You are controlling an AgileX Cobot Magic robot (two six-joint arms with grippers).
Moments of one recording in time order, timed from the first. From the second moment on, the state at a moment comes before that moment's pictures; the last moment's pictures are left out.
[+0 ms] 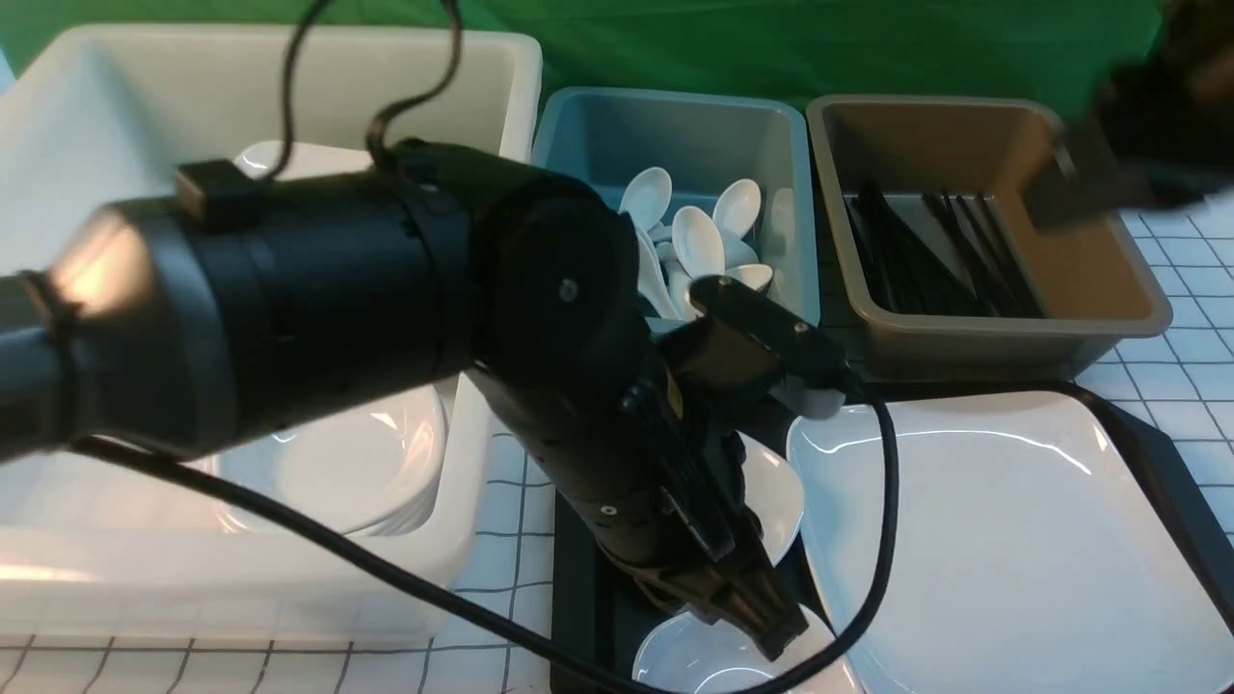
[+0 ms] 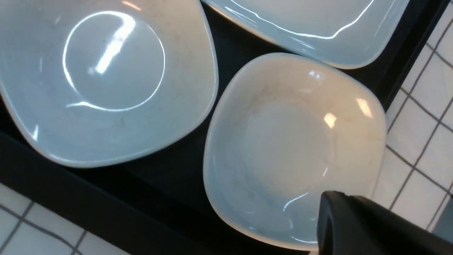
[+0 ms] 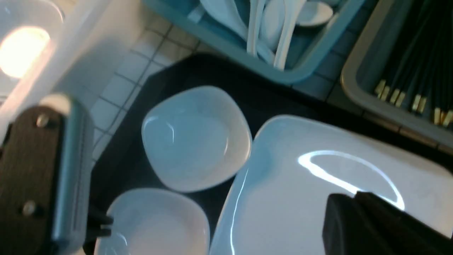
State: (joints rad) right arm 0.34 1.33 -1.43 0.20 1.13 -0.21; left arm -0.81 1.66 -1.28 -0.24 0.93 0.22
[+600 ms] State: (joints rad) right arm 0.34 0.78 -0.82 0.20 1.05 -0.20; left arm -0.81 1.86 -1.28 -0.11 0.88 0.26
